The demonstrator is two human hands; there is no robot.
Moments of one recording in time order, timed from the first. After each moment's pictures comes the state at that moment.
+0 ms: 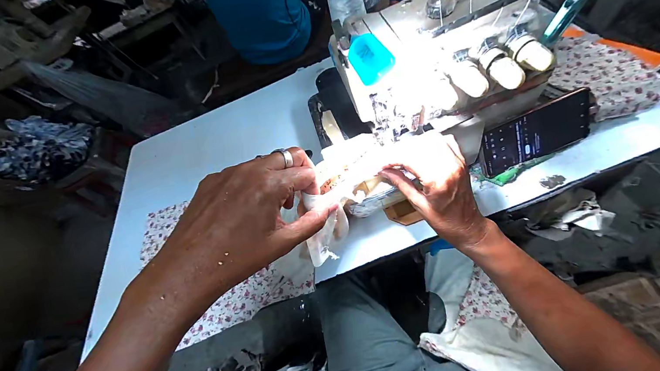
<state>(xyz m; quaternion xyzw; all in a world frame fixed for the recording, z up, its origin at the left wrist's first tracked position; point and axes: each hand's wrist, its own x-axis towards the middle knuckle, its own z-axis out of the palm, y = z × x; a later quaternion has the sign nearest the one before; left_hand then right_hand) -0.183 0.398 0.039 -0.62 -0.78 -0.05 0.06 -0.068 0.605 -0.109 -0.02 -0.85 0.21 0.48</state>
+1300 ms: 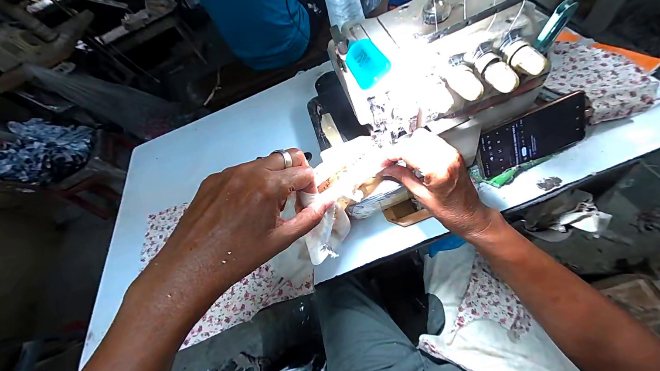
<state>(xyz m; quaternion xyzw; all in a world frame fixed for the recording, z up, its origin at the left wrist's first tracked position) -0.181 0.398 0.041 -0.63 -0.78 -0.05 0.08 -0.072 0.618 -0.100 0.04 -0.84 0.27 0.46</state>
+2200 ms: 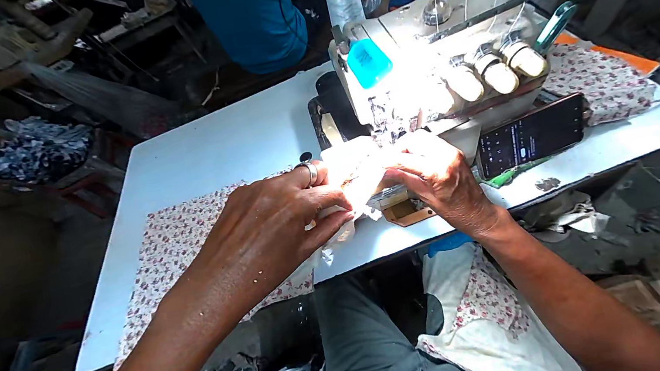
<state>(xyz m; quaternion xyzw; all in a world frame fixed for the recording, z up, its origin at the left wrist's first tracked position) -0.164 0.403 0.028 -0.64 -0.76 -0.05 0.10 -0.066 0.626 -0.097 0.08 -0.86 0.25 0.43</state>
